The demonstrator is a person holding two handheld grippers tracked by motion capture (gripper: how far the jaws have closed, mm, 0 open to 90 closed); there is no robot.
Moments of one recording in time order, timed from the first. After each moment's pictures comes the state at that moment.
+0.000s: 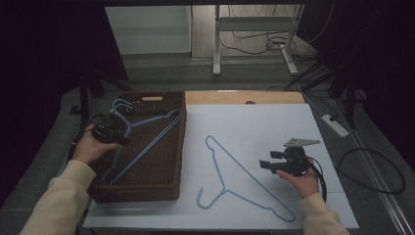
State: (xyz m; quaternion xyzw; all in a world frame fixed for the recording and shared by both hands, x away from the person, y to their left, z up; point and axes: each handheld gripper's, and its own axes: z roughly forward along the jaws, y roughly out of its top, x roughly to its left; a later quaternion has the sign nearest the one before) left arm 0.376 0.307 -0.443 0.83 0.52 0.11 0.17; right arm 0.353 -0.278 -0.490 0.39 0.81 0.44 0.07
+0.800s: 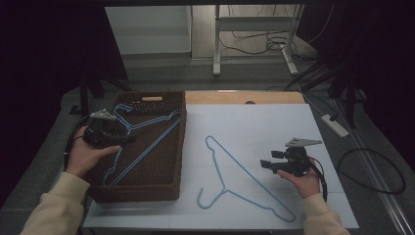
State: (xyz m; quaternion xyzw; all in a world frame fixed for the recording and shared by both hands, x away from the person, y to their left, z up) left arm 0.326 0.296 -0.405 0.81 0.46 0.14 0.34; right arm 0.351 -0.281 -0.487 0.39 0.81 0.44 0.07
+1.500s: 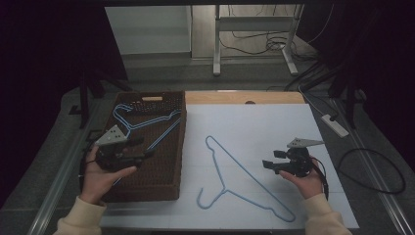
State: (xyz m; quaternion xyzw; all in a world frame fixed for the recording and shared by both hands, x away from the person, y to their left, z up) left arm 0.262 0.238 -0.403 0.79 0.38 0.17 0.45; right arm 0.348 -0.285 -0.483 0.38 0.81 0.43 0.09
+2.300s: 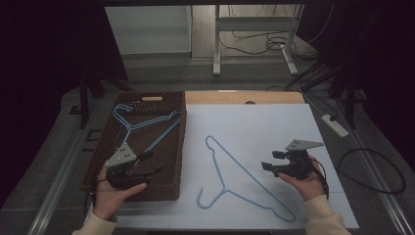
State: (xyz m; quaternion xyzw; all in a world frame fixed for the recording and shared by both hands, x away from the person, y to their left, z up) left arm 0.239 0.214 -0.432 0.78 0.38 0.17 0.47; right arm 0.337 -0.277 -0.474 0.35 0.82 0.43 0.11
